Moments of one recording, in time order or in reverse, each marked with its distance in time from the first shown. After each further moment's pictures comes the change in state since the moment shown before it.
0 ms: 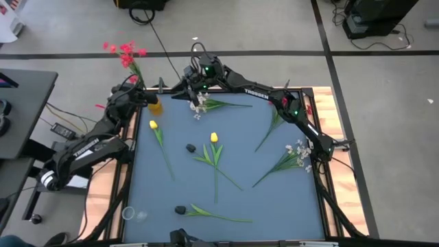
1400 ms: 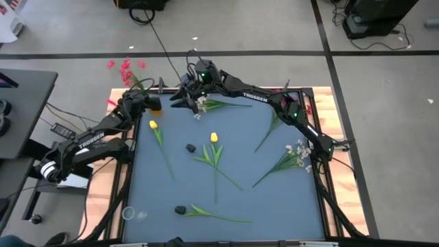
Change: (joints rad) left arm -0.008 0.155 0.000 -0.301 -0.038 -0.316; right arm 0.042 0.001 0.000 -0.090 0.007 -0.022
